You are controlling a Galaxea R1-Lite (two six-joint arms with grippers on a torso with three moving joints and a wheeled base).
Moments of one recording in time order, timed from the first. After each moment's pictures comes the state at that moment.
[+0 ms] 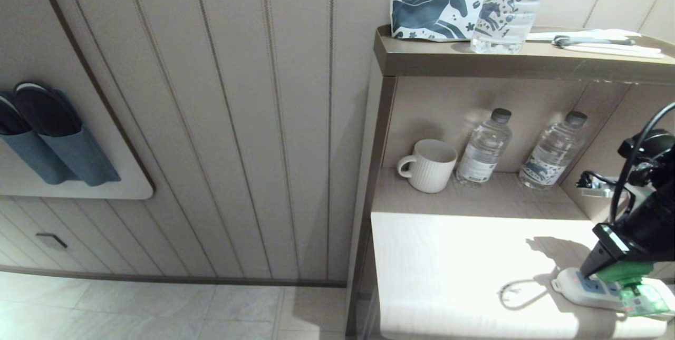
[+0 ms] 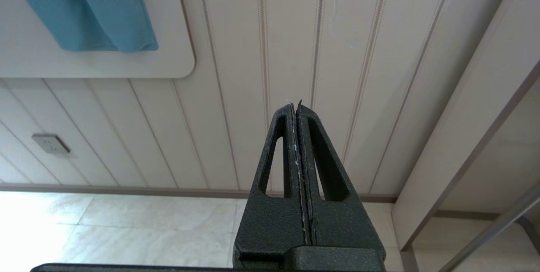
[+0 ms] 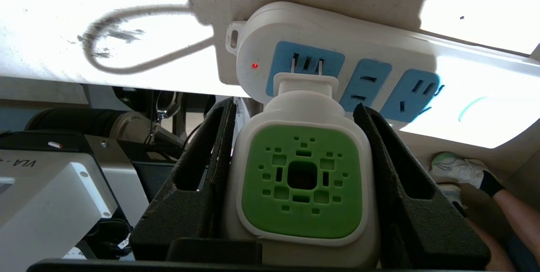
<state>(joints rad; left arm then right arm) 0.00 0.00 0.00 -0.05 0.00 0.03 -0.31 1.78 -1.36 1.00 0.12 -0.23</state>
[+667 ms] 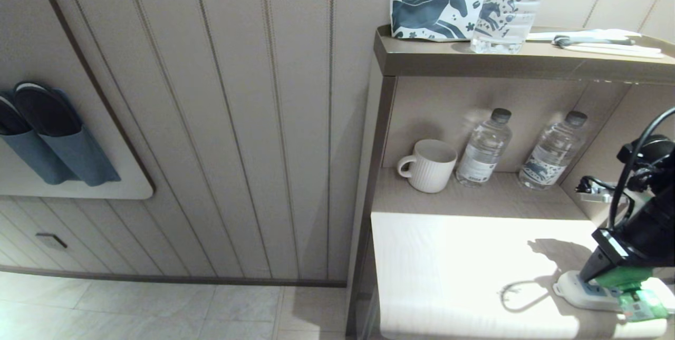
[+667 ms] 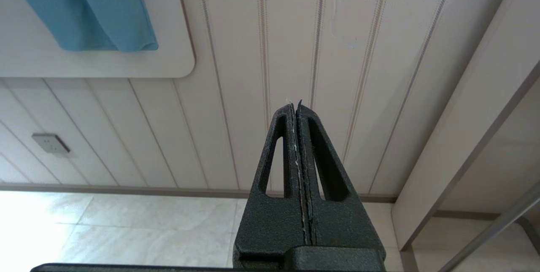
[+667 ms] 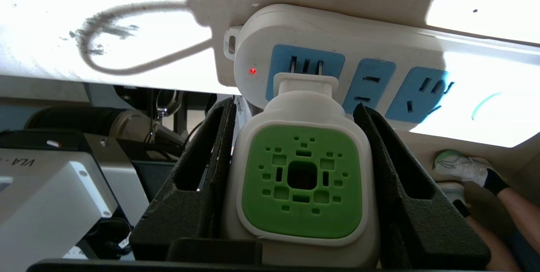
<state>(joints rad) 0.00 0.00 0.00 -0.05 0.00 0.03 -0.31 1.77 -1.31 0.97 0.12 -0.23</state>
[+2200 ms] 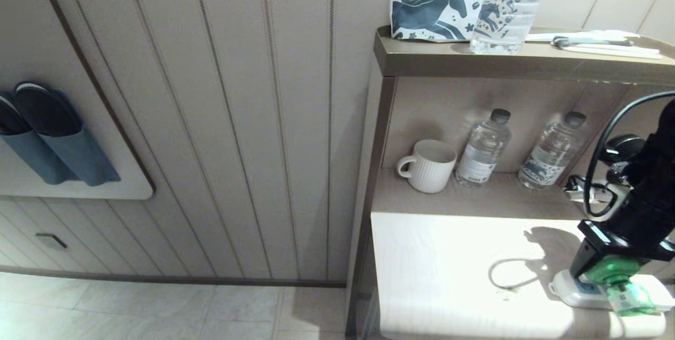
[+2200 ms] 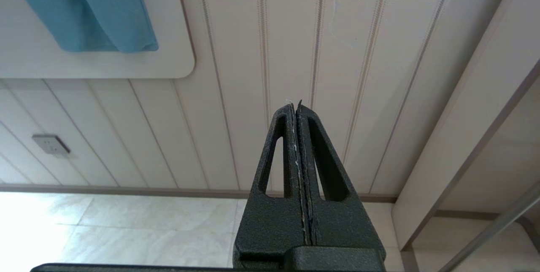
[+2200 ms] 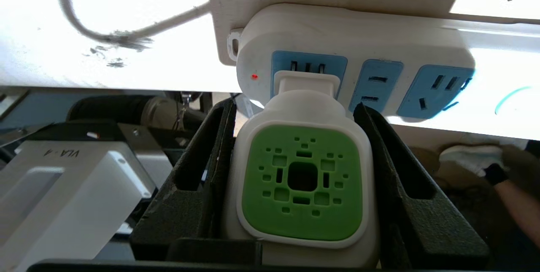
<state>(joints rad) 0.00 0.00 0.00 -0.05 0.00 0.04 -0.27 1.91 -1.48 1.12 0.15 -0.12</state>
